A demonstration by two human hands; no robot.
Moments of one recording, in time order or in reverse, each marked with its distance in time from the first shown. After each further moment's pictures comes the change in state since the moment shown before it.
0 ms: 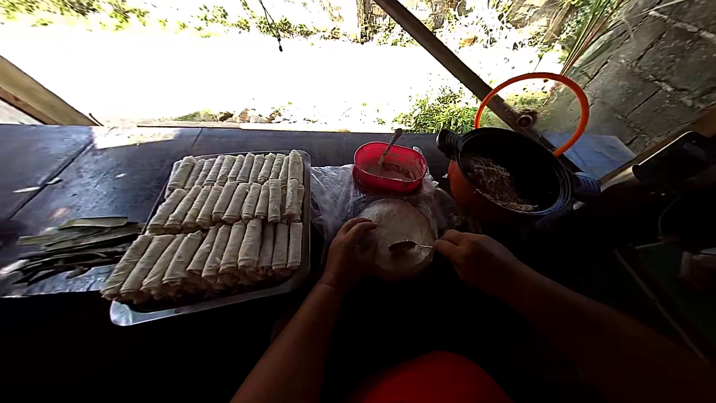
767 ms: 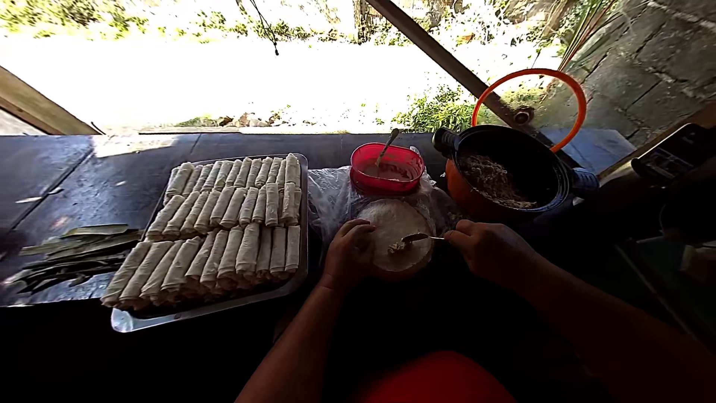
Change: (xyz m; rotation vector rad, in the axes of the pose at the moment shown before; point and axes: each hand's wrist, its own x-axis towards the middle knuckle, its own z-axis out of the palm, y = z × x) left_hand 0.000 -0.001 0.001 0.036 -0.002 0.007; right_hand -0.005 0.012 -0.024 -0.109 -0.011 0.034
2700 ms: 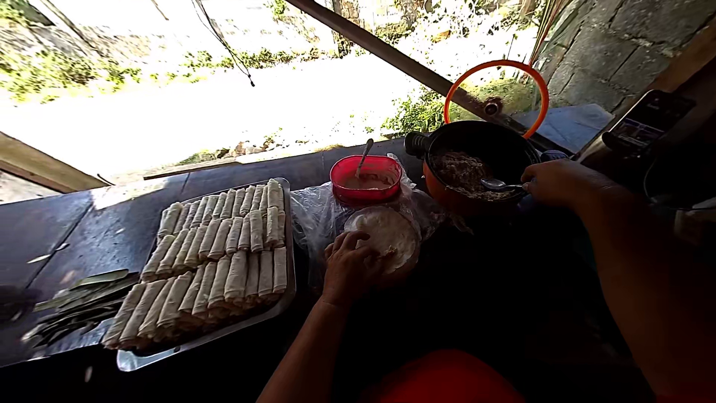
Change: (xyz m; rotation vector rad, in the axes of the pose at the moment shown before) left_hand 0.005 0.035 0.003 0.363 -0.161 0.131; right_hand -0.028 0.136 -0.077 0.022 -0.469 0.888
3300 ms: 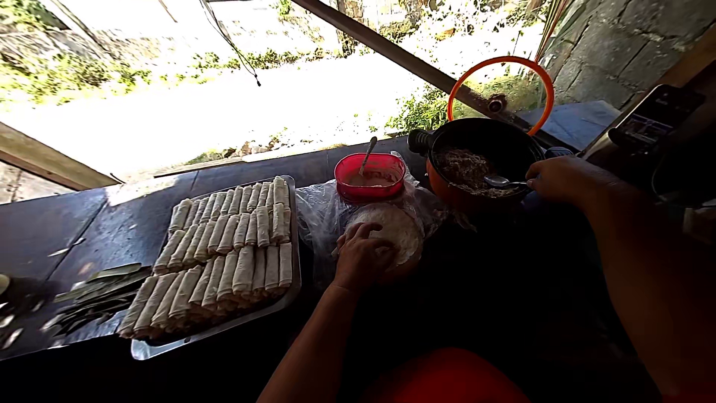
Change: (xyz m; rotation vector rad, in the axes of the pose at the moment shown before) left_hand 0.019 0.013 0.000 -0.010 -0.165 -0.040; right_hand 0.003 0.004 0.004 0.052 0.020 -0.014
